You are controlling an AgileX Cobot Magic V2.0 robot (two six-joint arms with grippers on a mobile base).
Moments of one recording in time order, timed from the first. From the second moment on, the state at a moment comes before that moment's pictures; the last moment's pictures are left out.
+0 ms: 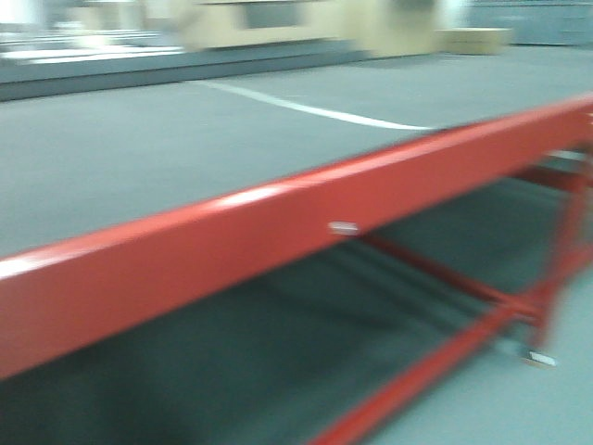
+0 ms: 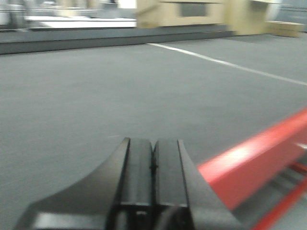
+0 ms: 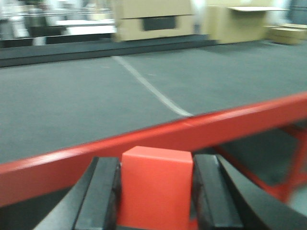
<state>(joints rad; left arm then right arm) -0.03 -0.01 0.03 -0.10 0.03 0.06 0.27 0.24 -0.54 -0.03 0.40 0.09</state>
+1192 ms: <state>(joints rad) -0.03 -0.01 0.03 -0.10 0.03 0.06 0.27 0.23 -0.54 -0.03 0.40 0.09</state>
